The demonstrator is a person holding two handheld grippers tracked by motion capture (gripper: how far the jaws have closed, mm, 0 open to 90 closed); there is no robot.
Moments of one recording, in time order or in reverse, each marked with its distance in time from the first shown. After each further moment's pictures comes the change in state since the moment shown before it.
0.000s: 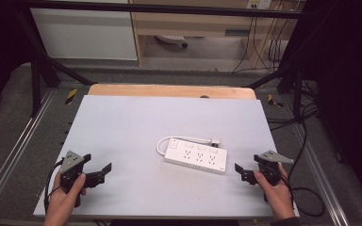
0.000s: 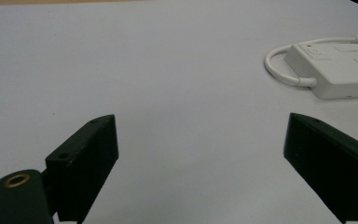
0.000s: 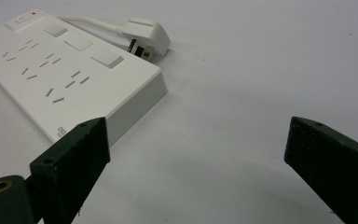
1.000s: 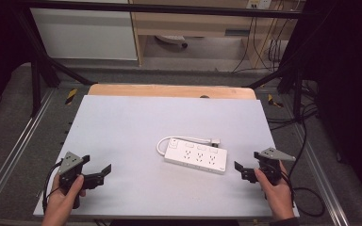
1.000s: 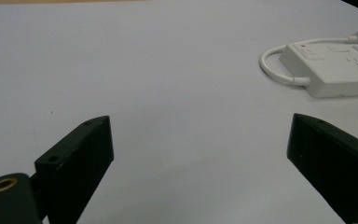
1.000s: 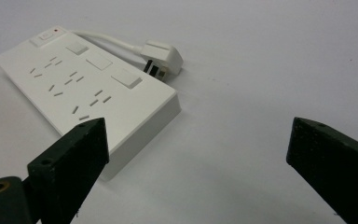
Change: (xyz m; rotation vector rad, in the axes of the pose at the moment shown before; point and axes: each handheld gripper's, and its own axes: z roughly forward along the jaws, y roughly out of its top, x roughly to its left) left arm 0.000 -0.001 -0.004 -0.003 -0.010 -0.002; right arm 0.008 0.016 -0.010 -0.015 0.018 -0.020
